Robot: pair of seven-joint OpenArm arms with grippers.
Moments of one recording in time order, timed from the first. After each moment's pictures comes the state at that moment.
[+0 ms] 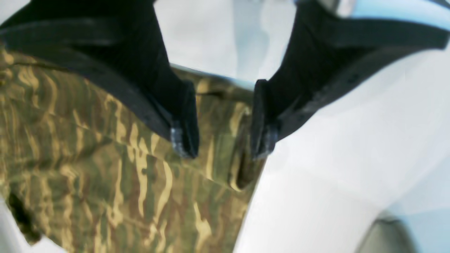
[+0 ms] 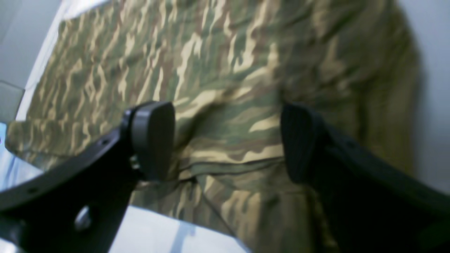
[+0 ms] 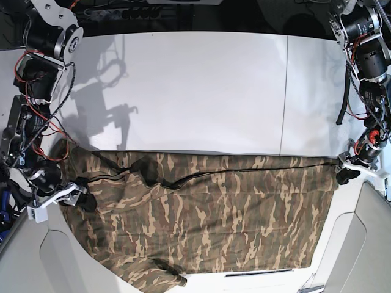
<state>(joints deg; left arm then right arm) -13.2 -25.2 -27.2 59.3 -35.3 -23.4 33.9 21.8 10.0 24.8 66.7 28.3 32.8 -48.4</state>
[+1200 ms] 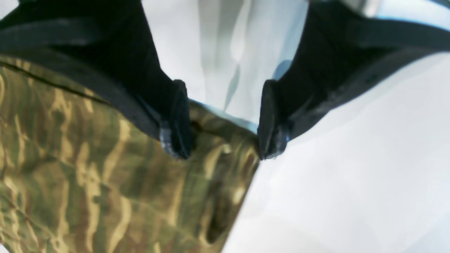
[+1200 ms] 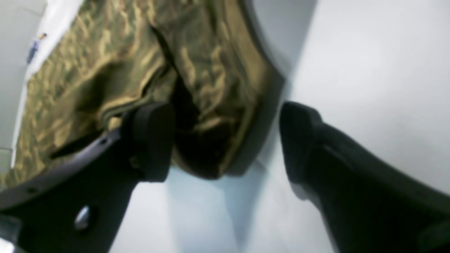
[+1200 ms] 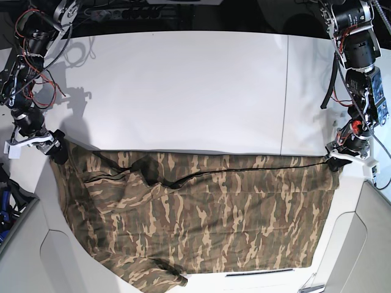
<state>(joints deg) -9.6 -21.8 -22.7 59.2 -30.3 -14.8 25.5 8.1 10.4 37.5 61.5 32.1 32.8 -39.5</state>
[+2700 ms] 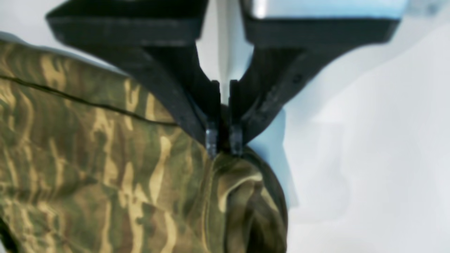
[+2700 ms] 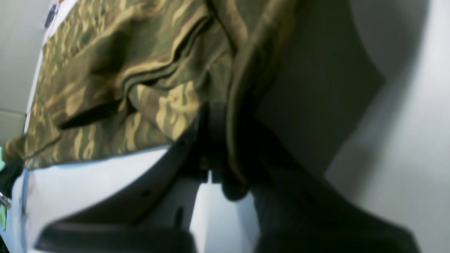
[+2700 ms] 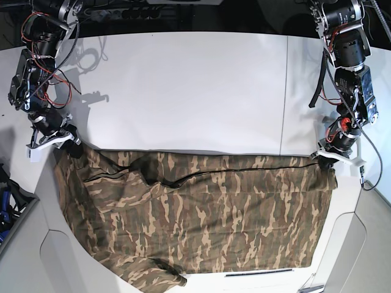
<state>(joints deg) -9.5 -19.4 -22.7 59.3 -30.7 -21.4 26.2 8.2 9.5 29.4 59.8 32.7 33.9 -40.9</state>
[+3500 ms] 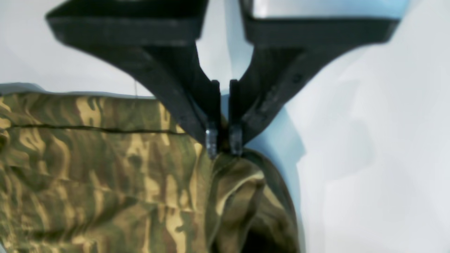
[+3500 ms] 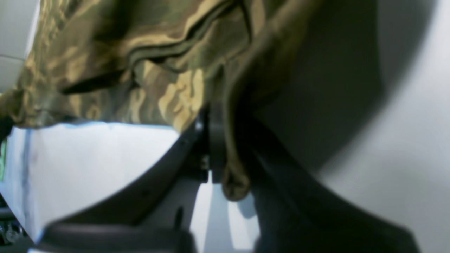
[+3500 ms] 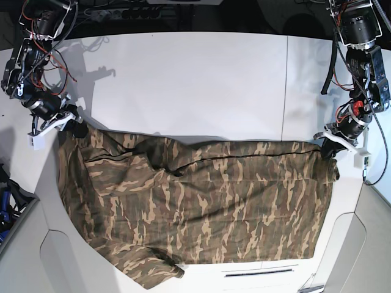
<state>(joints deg) 0.7 -21.9 -23.0 73.6 -34.4 -25.6 32.6 -0.3 9.5 29.3 74.7 39.7 33.5 -54.9</state>
